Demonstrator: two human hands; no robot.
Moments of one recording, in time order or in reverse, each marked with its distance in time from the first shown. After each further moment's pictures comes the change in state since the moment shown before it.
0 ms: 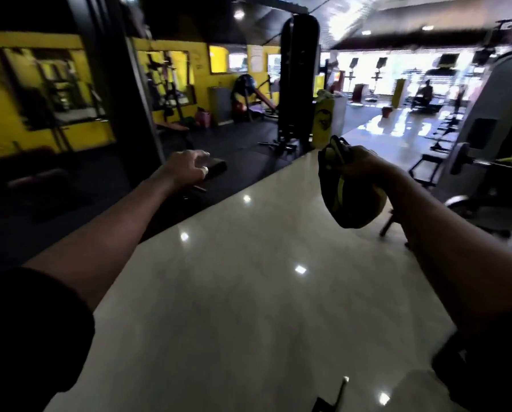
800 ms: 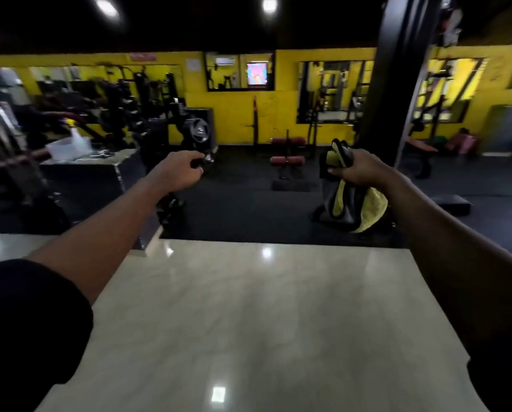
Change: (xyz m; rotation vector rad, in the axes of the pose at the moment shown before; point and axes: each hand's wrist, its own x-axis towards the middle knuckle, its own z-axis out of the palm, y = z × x) left_hand -0.253 -0.308 -0.267 0.348 0.407 -0.755; right_hand 0.129 -0.470 0.271 0.265 -0.441 -0.739
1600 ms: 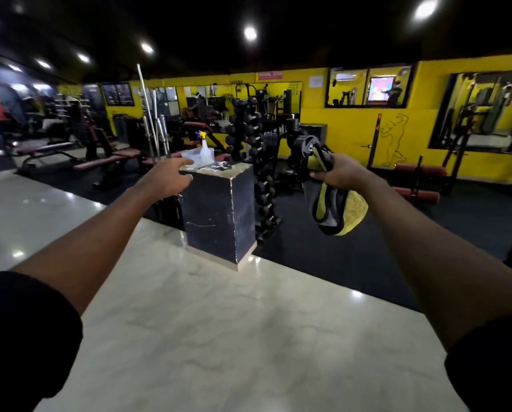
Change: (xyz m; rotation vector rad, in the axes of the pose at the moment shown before) left_hand 0.077 -0.339 -0.139 0.149 0.217 -0.410; right_hand 0.299 -0.317 0.257 0.101 -0.229 -0.374
